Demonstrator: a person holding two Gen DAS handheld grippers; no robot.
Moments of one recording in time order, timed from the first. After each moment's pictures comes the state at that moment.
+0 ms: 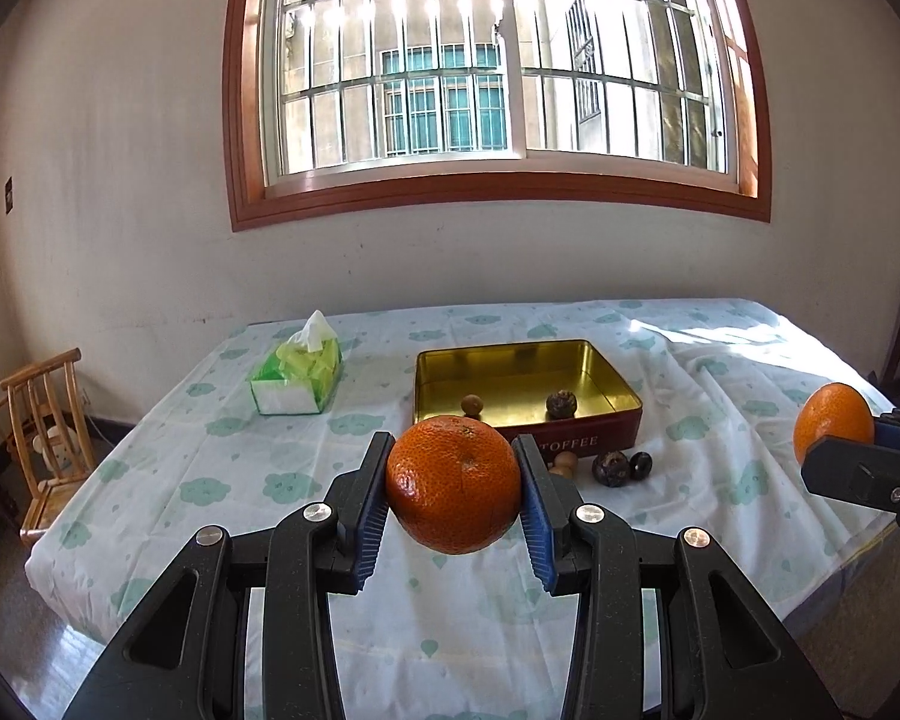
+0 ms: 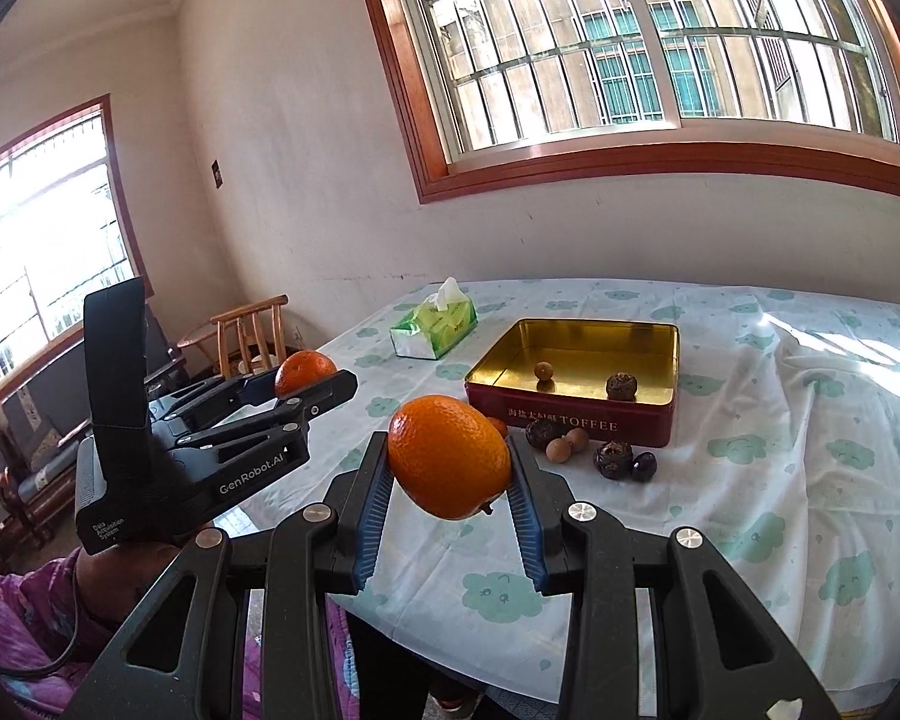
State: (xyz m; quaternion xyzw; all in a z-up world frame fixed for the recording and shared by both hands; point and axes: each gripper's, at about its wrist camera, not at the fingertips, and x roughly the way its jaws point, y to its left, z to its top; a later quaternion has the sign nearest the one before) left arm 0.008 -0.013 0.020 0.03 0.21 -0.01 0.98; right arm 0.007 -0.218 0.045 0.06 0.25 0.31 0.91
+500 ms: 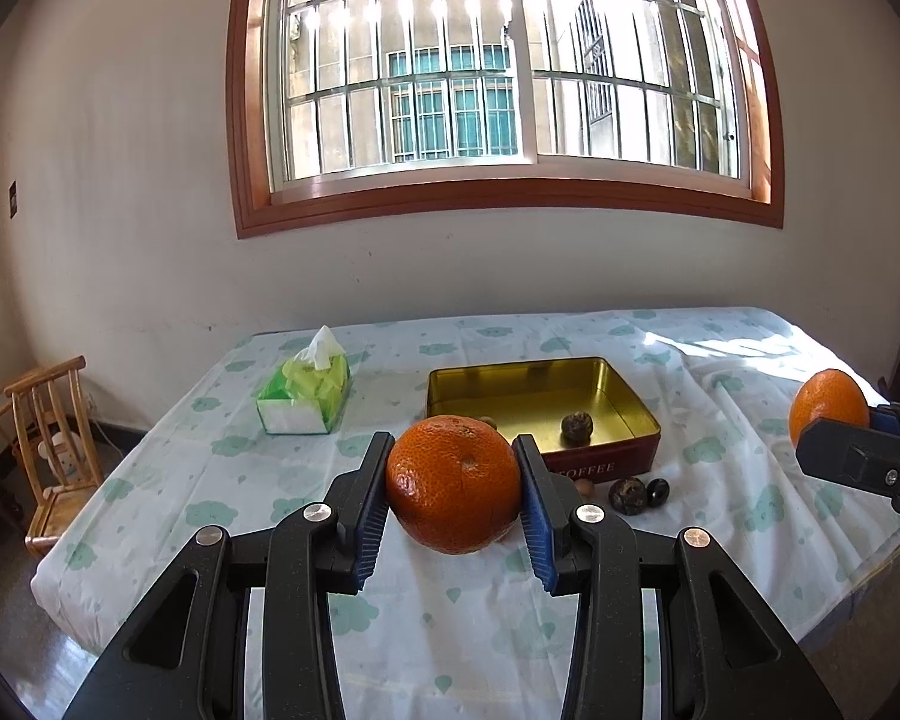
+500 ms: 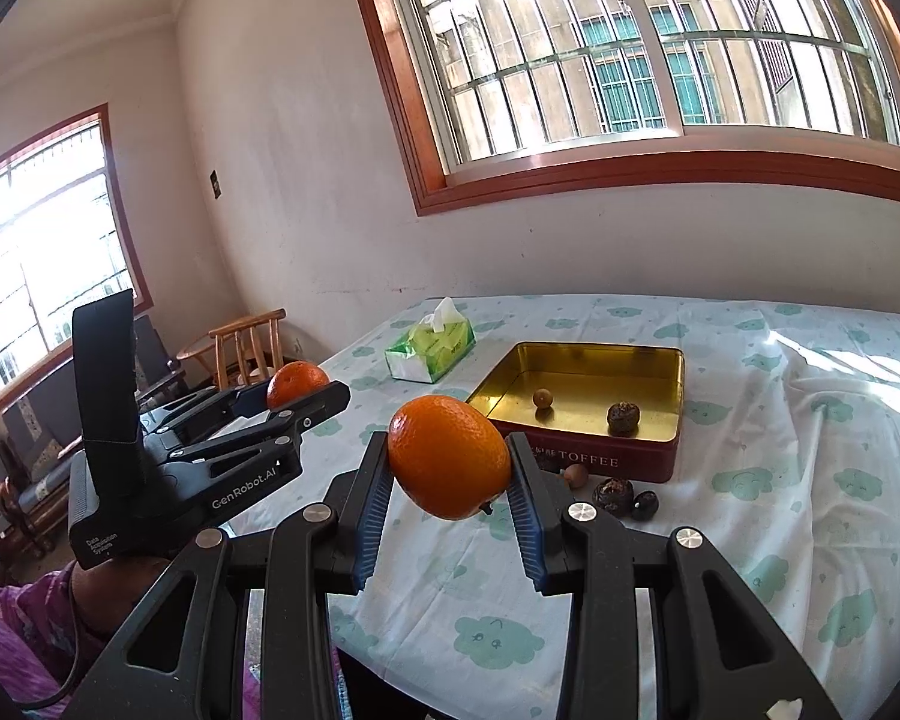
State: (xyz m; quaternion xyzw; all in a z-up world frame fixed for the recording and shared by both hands) left arm 0.034 -0.008 0.032 0.03 0.21 0.00 0.98; right arm 0.035 -0.216 0.057 0.07 0.24 0.31 0.92
